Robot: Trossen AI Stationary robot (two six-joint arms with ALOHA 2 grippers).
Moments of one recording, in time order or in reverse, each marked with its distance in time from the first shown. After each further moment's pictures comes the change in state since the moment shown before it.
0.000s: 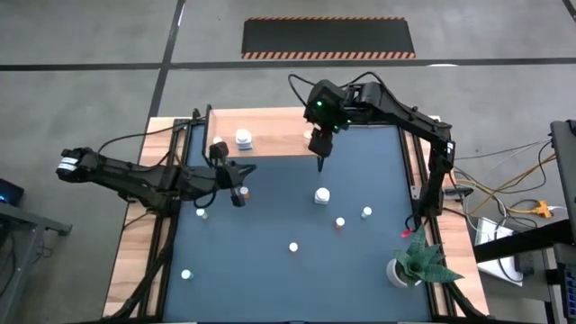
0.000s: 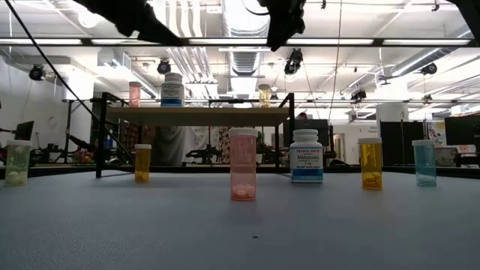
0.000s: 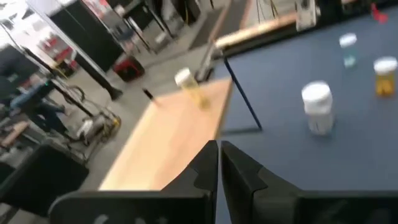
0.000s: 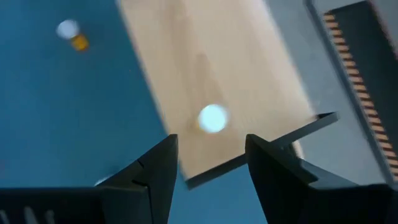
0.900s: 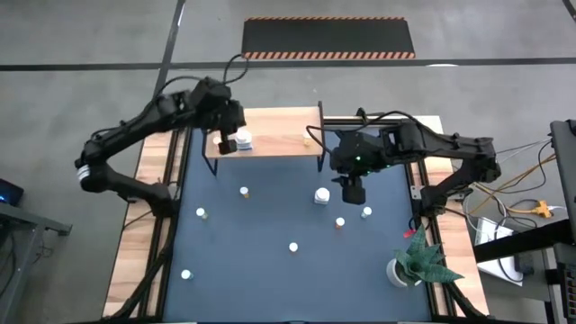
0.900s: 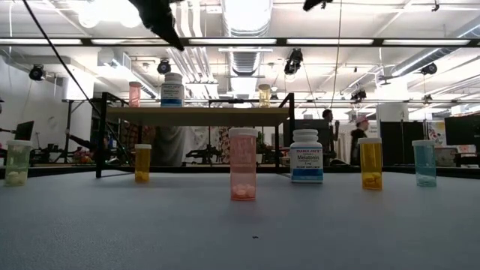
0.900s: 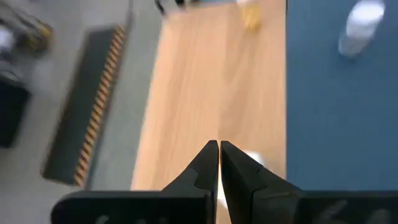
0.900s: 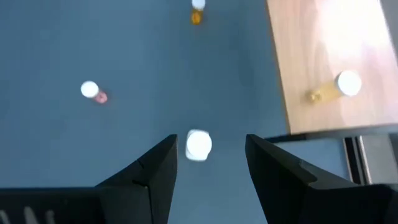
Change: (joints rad) left arm 0.679 0.315 0.750 -0.894 0.620 0.198; right arm 0.326 -0.350 -0.440 0.130 -0.020 0.058
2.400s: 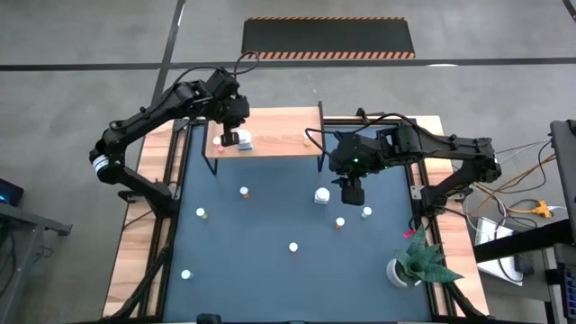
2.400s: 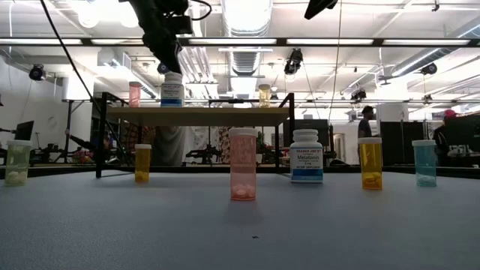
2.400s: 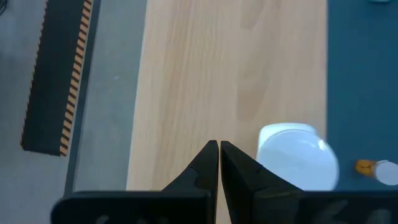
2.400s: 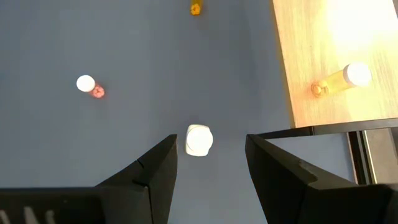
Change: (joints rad) left arm 0.116 0.147 0.050 -0.080 0.049 0.096; right arm 0.000 -0.004 -0.036 0.016 0.001 0.002
